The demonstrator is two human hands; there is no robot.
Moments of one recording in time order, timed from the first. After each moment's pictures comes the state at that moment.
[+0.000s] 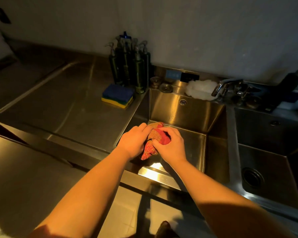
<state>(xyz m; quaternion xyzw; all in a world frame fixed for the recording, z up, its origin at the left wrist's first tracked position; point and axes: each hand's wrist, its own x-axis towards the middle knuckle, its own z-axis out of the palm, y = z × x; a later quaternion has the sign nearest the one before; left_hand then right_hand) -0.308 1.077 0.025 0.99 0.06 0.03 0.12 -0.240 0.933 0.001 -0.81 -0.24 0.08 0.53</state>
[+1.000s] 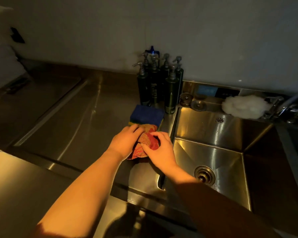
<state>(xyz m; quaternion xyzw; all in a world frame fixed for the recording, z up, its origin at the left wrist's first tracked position) -0.290 1.311 0.039 0.99 0.10 -0.01 0.04 -0.232 1.169 -0.003 -0.79 -0.26 0.08 0.56</state>
